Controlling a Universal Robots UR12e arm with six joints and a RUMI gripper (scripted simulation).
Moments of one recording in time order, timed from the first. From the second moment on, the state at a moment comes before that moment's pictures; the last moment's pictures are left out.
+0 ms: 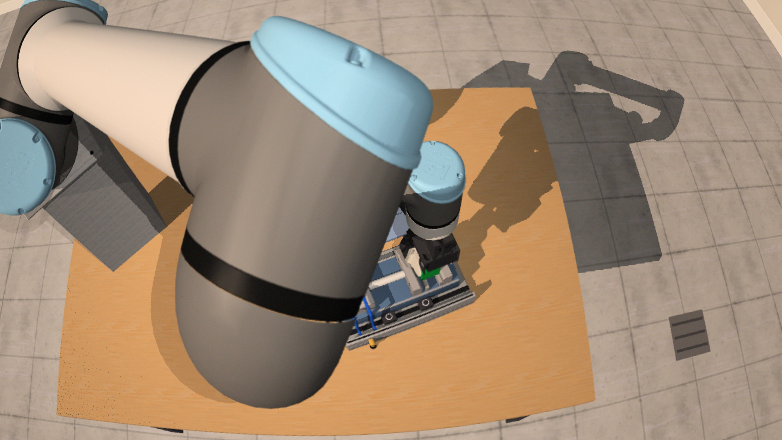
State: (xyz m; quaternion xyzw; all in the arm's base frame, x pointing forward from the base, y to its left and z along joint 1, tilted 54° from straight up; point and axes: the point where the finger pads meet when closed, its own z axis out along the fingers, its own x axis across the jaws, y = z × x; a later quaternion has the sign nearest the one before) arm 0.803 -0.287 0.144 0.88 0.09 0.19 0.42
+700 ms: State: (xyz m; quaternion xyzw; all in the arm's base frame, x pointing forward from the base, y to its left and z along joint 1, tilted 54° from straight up) arm 0.802 -0.282 0.152 0.88 0.09 0.19 0.42
